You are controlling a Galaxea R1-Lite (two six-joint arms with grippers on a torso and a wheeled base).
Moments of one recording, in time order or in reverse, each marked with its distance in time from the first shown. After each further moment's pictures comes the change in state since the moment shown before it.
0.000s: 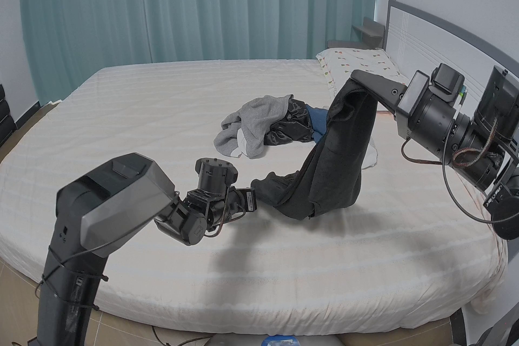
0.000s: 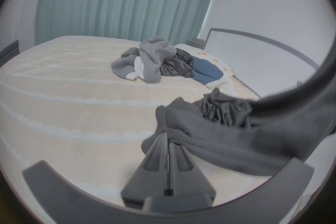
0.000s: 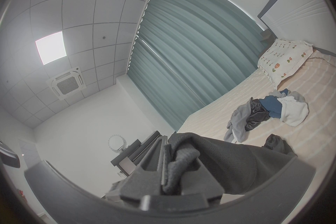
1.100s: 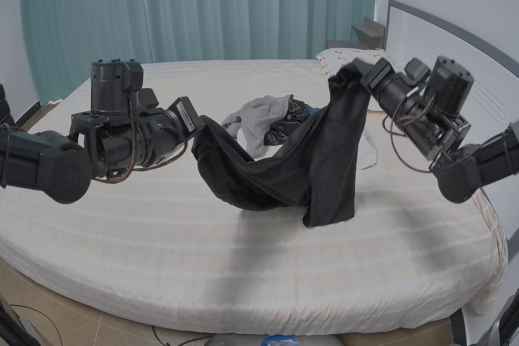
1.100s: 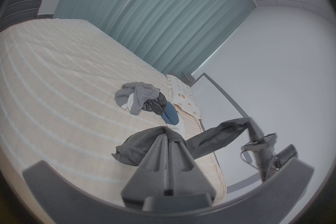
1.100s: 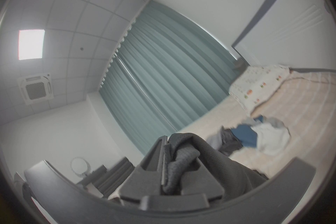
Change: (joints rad) left arm 0.042 -0.733 0.311 0.246 -0.112 -0.369; right arm -0.107 0.313 -0.221 -0.055 -0.260 -0.041
